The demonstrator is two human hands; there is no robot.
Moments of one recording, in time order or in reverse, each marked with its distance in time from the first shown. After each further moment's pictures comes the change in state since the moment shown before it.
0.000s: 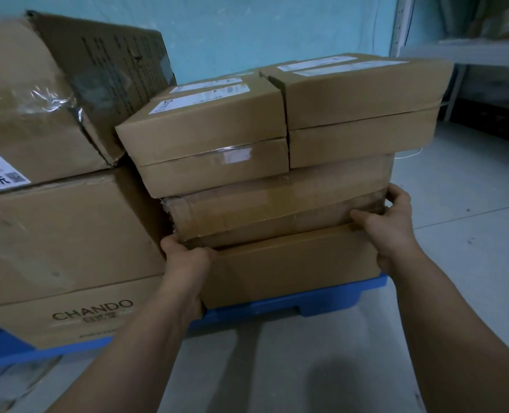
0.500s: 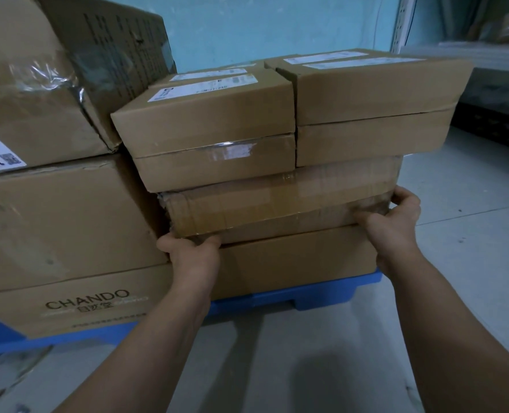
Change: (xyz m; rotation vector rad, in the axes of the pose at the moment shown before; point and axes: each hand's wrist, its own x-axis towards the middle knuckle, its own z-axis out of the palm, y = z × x) left_hand -0.015 -0.002 0.013 -0.053 0.125 0.059; right_hand -0.013 0.000 0.001 -0.023 0.098 -0.024
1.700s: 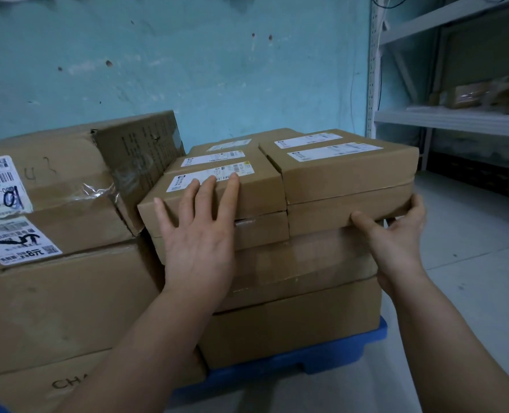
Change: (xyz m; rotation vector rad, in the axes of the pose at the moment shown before) left_hand -0.001 0.099 -0.005 1.142 0.281 1.256; right_hand 0.004 -0.085 -0.003 0.178 0.078 -0.233
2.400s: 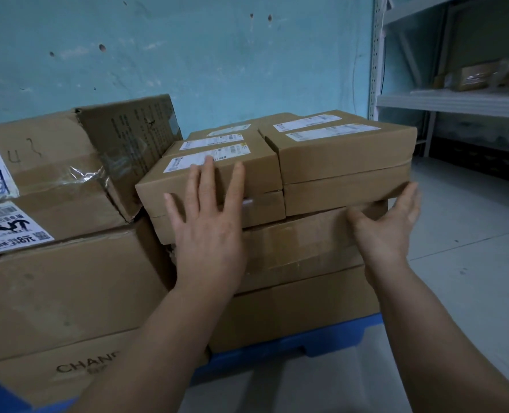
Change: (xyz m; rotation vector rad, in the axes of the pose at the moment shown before) left_hand -0.011 0.012 0.002 -0.167 0.008 -0.037; right_hand -0.023 0.000 0.011 -0.275 0.054 0.039
